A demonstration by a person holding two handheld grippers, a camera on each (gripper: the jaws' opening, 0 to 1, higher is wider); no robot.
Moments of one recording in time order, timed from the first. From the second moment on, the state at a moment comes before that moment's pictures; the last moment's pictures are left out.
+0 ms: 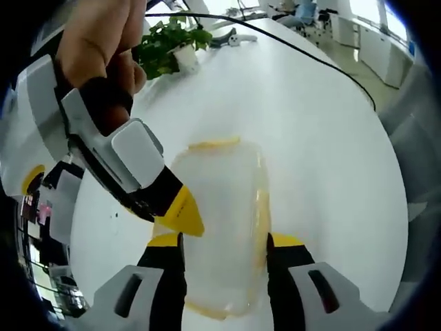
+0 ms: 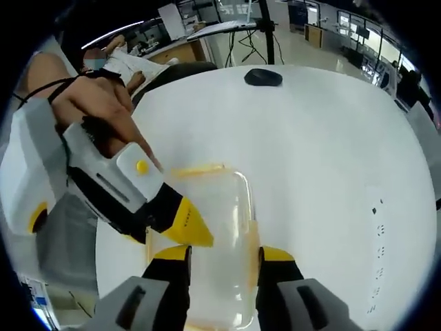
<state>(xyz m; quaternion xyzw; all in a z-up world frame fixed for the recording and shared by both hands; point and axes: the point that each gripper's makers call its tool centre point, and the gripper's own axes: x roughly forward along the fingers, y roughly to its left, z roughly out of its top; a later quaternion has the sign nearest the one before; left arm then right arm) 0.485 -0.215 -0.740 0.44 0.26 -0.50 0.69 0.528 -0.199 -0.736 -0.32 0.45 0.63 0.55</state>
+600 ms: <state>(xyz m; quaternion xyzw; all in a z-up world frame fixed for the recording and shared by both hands) 0.478 -0.221 -0.729 0.42 0.27 -0.52 0.69 0.532 -0.209 -0.723 -0.34 0.43 0.60 0.58</state>
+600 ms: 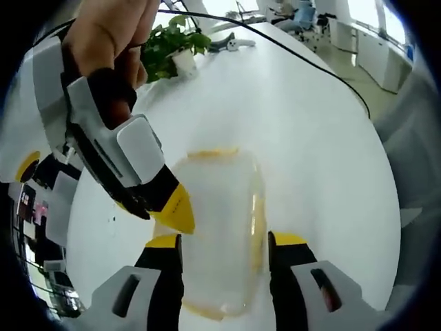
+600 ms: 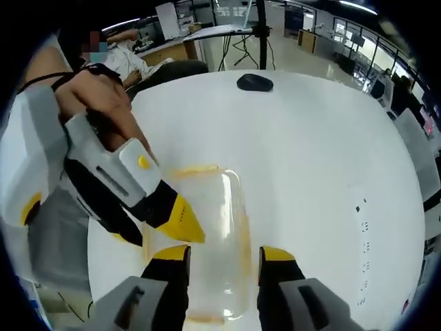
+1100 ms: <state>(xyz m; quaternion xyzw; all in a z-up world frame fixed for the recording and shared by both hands) 0.484 -0.210 -0.718 0.43 0.27 -0.52 0.69 0.522 -0.230 -0.721 -0.36 0.42 0.59 0.58</state>
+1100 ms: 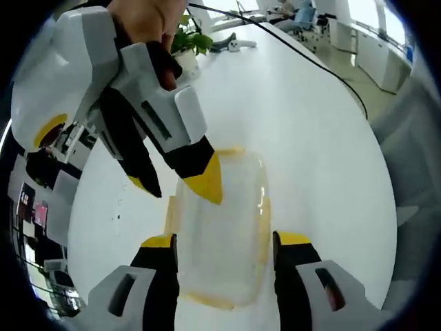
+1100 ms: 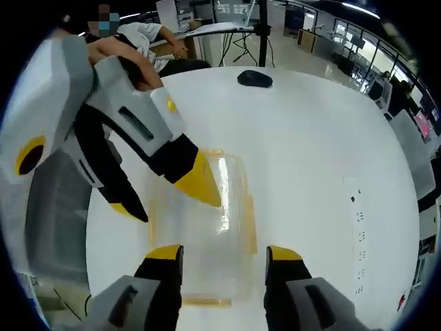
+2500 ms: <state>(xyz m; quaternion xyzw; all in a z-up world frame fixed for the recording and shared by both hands) 0.508 -0.185 -0.742 0.41 0.31 -0.53 0.67 0.497 -0.256 -0.736 -0.41 0.39 0.58 0.59</state>
